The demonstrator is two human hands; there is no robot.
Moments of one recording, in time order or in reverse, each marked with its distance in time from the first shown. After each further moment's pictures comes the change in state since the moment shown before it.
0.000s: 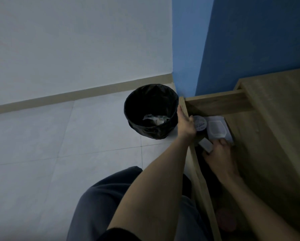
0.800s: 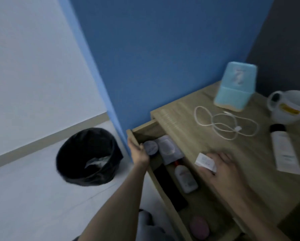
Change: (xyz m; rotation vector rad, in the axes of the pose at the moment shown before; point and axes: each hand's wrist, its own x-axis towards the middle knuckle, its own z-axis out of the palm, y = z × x) left_hand 0.009 0.019 0.092 0.027 0.017 0.075; right_hand -0.043 0.115 -0.156 -0.049 0.332 0.105
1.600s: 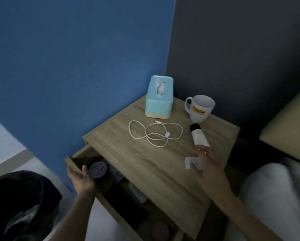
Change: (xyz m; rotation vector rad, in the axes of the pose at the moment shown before) left_hand 0.025 -0.017 0.032 0.000 0.000 -0.011; right_hand -0.024 0.080 -0.070 -0.006 0.187 0.276
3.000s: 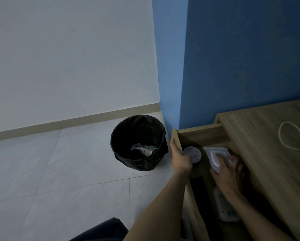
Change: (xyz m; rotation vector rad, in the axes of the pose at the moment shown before) left_hand -0.032 0.012 -0.085 -0.109 0.012 -0.125; right_hand -0.007 -0.160 0.237 -0.122 -0.378 -0.240
